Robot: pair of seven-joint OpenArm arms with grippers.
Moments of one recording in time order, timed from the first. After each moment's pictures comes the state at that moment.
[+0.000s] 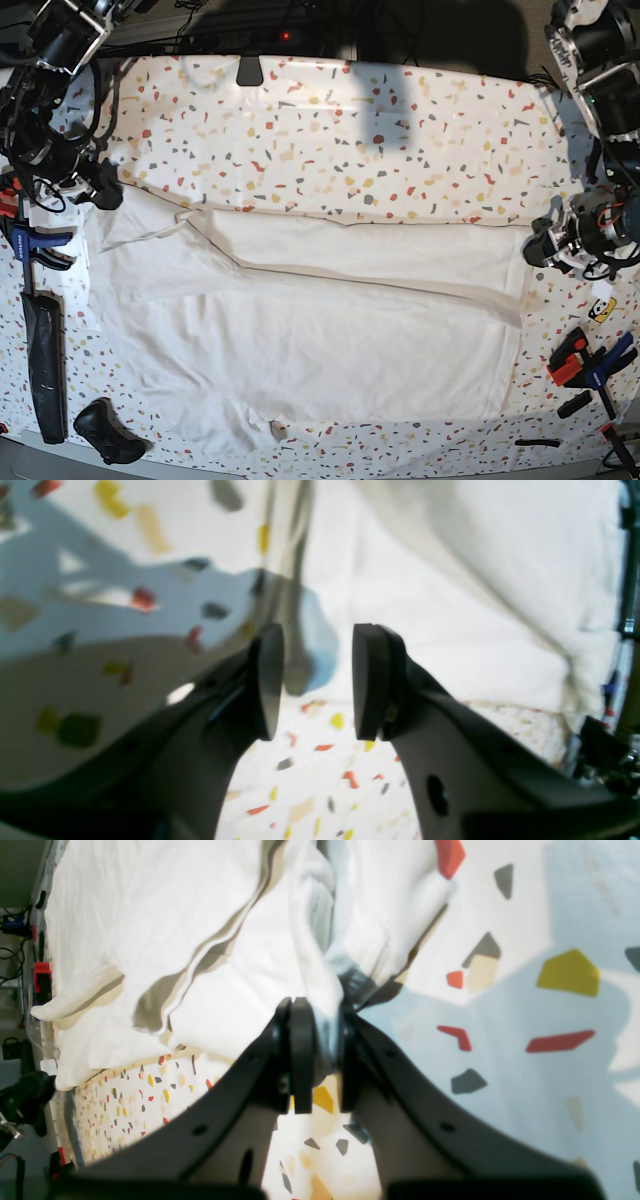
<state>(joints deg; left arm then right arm) -17.4 -16.7 -26.3 61.5 -40.1 -24.4 68.5 3.6 19.1 43.8 63.5 45.1 33.9 -62.7</state>
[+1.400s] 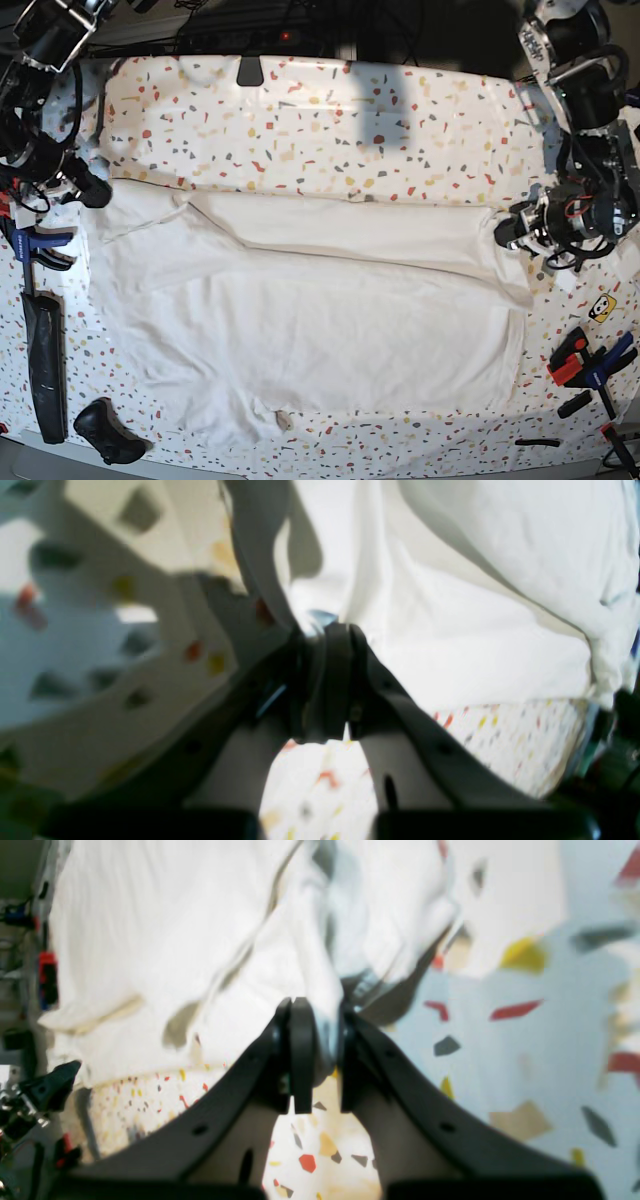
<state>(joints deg) -16.0 -11.8 -26.4 61.8 -34.9 -25.9 70.0 1.6 21.5 43.7 70.8 50.3 34.2 -69.1</state>
